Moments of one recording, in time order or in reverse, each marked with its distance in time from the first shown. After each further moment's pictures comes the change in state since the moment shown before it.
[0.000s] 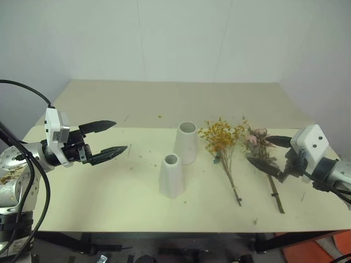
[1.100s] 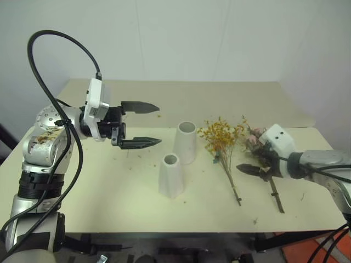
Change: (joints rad) left arm -0.425 -0.093 -0.301 0.074 0.054 0.020 -0.183; right arm -0.361 -0.034 0.338 0.116 -0.001 0.596 -0.087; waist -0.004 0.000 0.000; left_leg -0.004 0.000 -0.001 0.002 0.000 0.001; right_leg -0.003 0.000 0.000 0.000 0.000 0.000
